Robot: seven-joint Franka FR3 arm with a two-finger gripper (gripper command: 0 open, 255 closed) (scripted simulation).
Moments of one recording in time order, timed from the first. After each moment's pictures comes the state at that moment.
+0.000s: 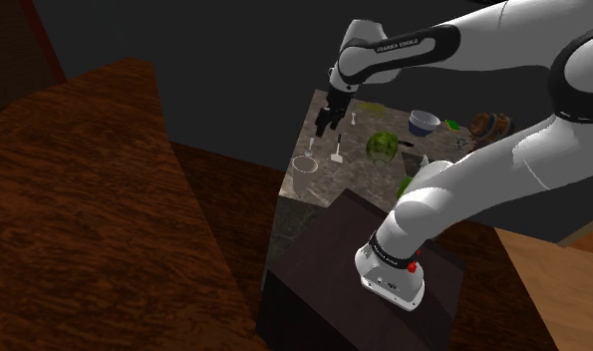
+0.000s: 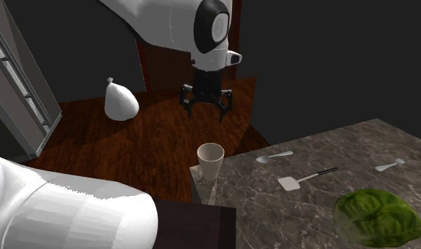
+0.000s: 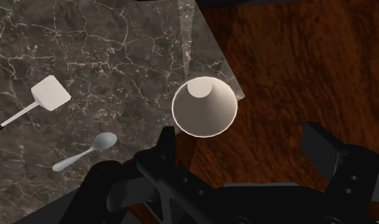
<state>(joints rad) -0.04 -0.50 -0.33 -2.58 -0.09 2.11 -0.27</state>
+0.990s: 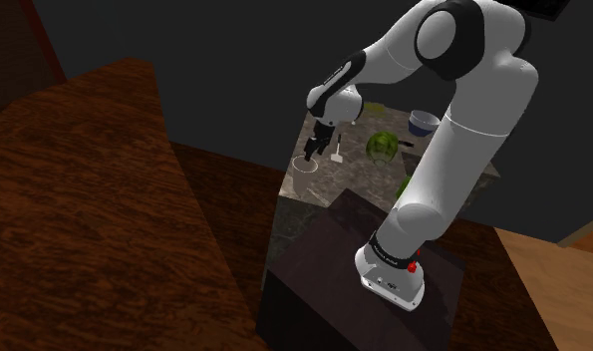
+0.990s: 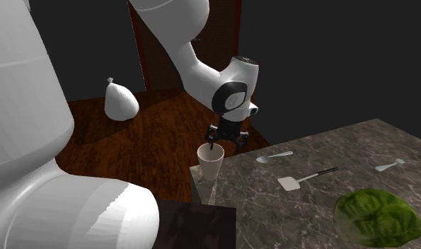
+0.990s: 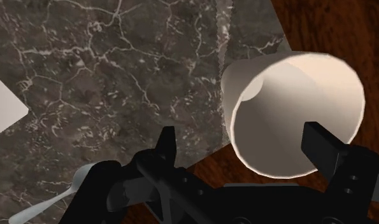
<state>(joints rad) 0.02 0.09 -0.49 -2.49 0.30 2.51 -0.68</state>
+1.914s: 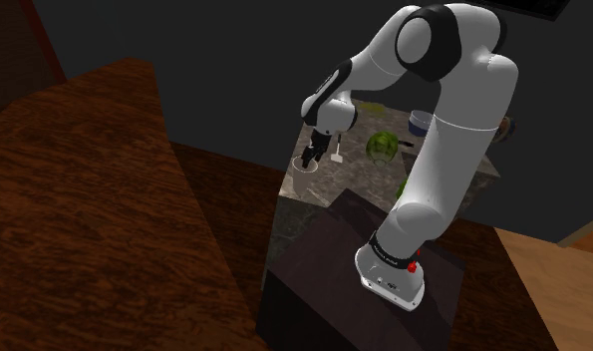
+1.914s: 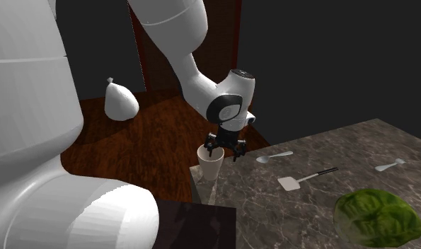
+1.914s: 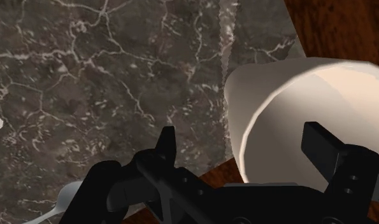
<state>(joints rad) 0.01 0.19 -0.45 -2.49 0.42 2.59 -0.77</state>
